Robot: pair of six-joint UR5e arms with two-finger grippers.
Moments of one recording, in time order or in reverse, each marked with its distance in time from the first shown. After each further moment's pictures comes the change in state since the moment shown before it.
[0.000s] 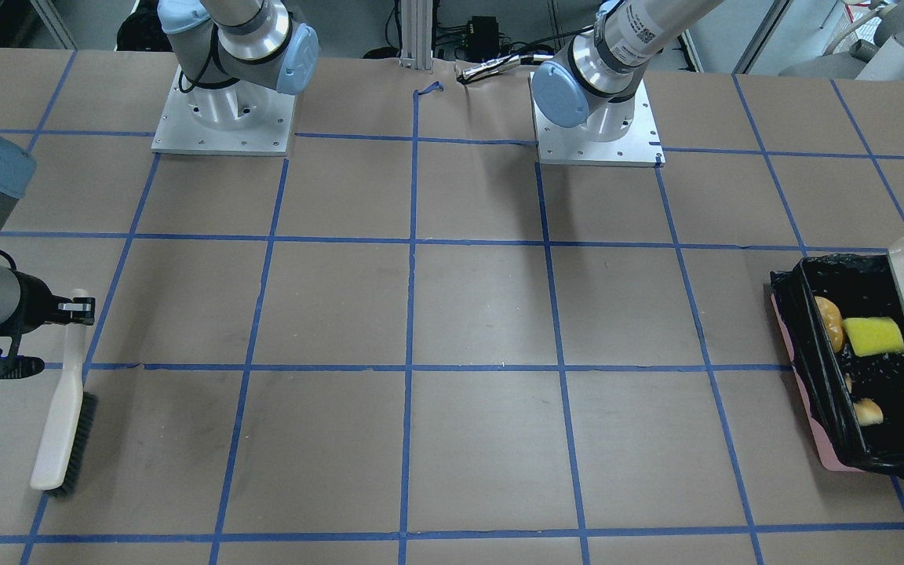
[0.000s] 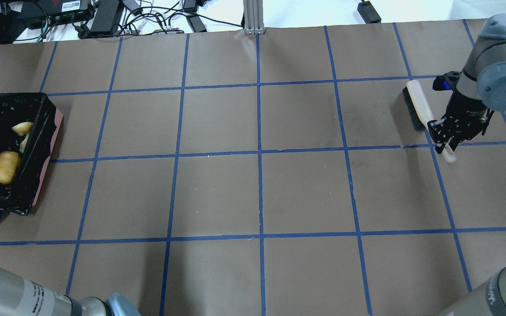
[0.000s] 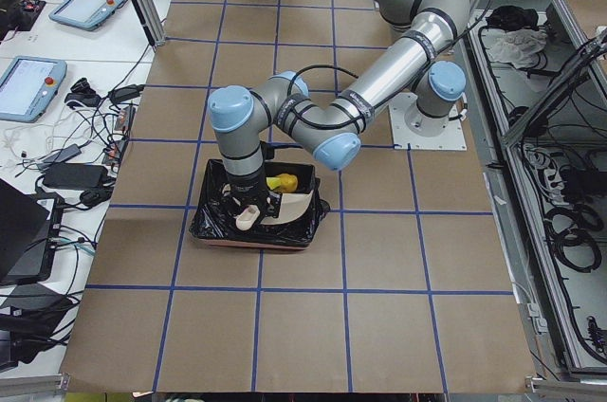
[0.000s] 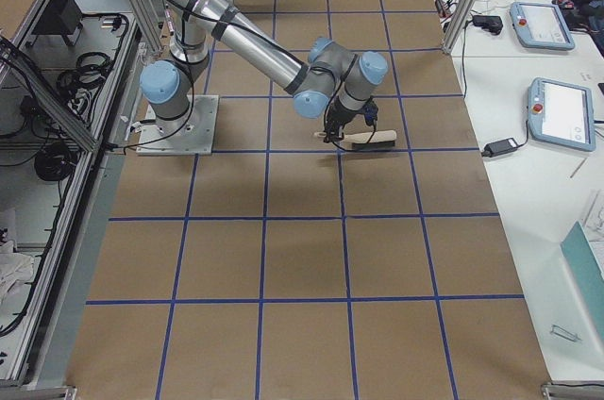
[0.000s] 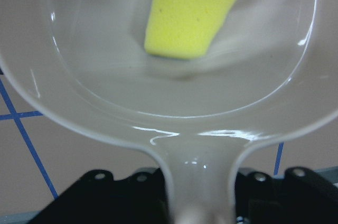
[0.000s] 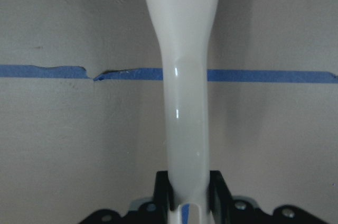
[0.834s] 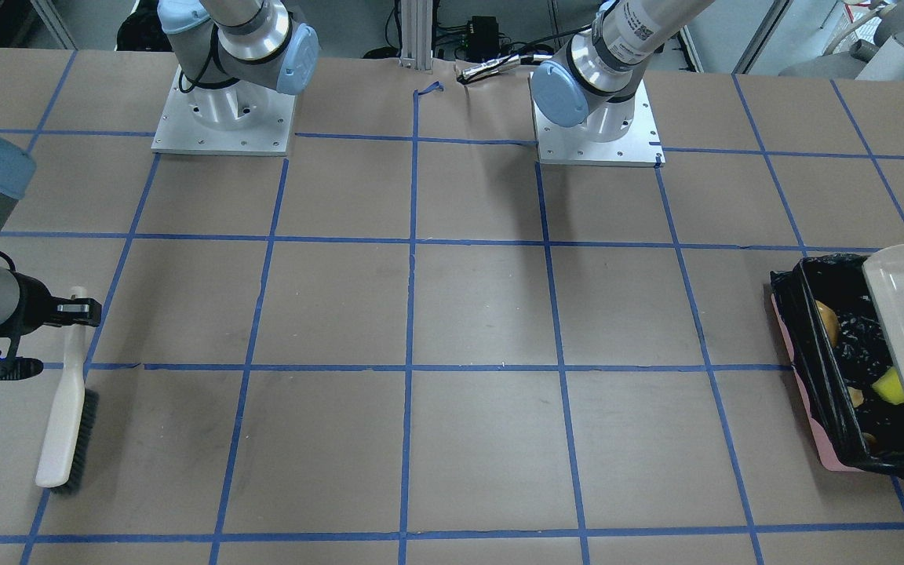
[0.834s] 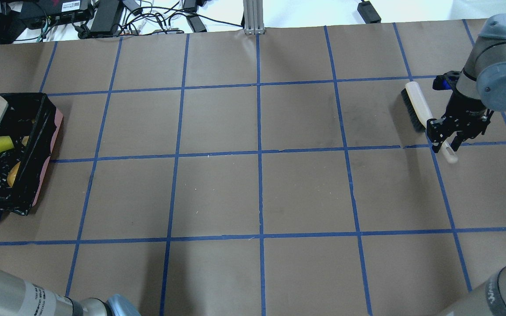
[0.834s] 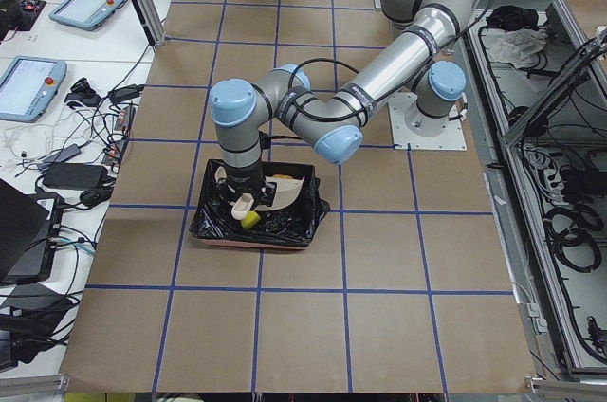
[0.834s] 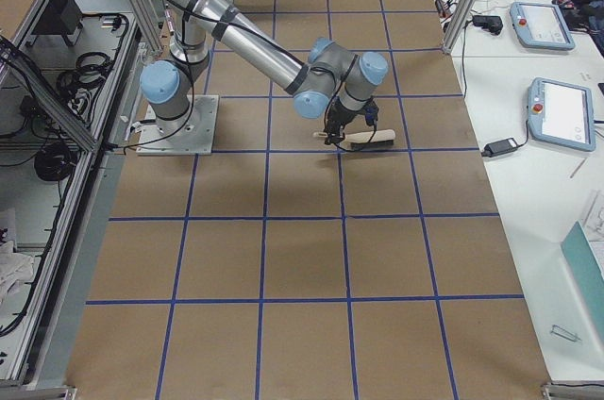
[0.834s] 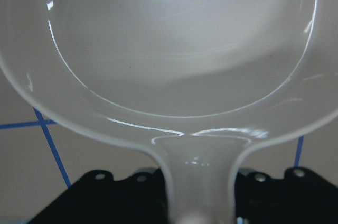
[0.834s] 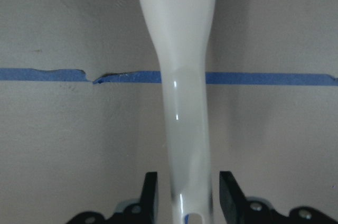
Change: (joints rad) left arm -0.017 0.030 -0.003 -0.089 -0.187 -0.032; right arm 0.001 0.001 -0.001 -0.008 0.002 0.001
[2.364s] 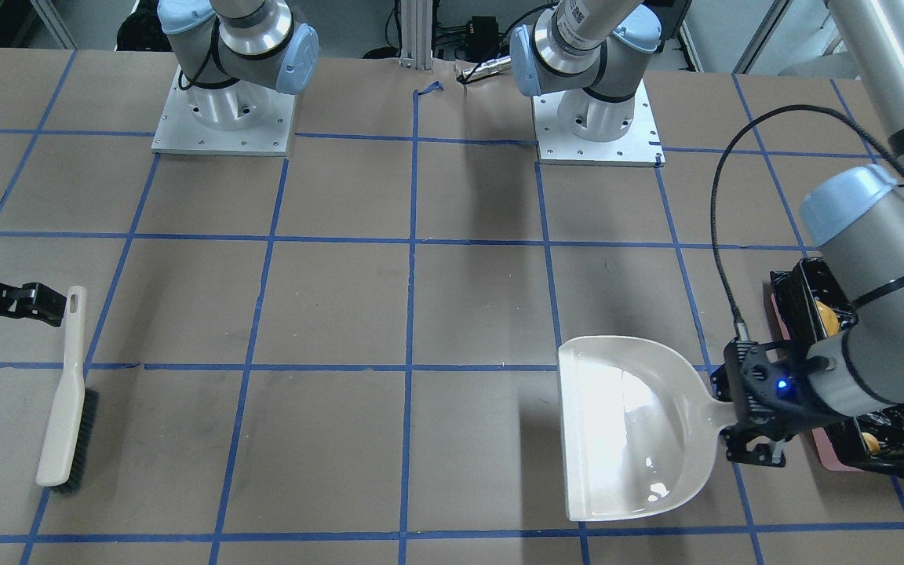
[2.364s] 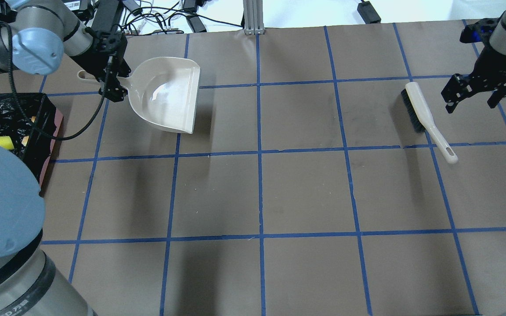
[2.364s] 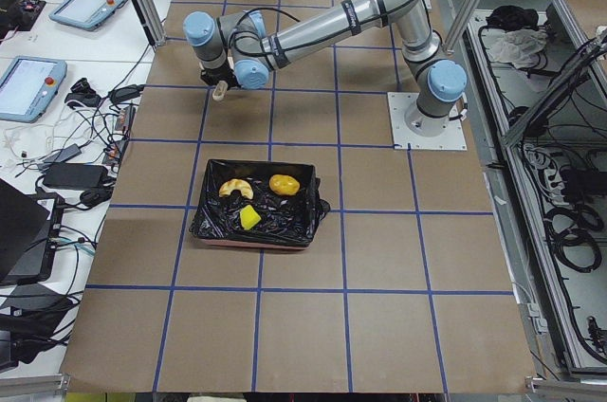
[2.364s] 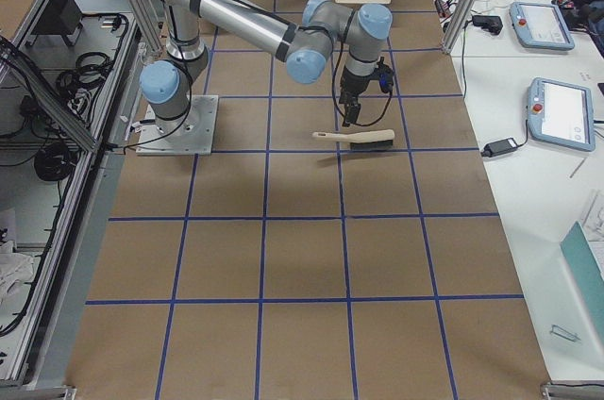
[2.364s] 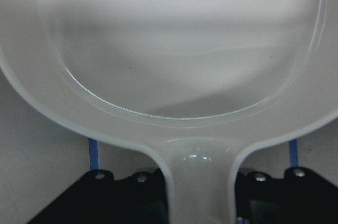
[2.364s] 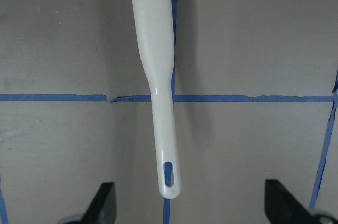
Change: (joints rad) left arm -0.554 -0.134 -0.128 0.039 -0.327 -0.572; right arm 0.012 -0.187 -0.111 0.083 0.033 -0.002
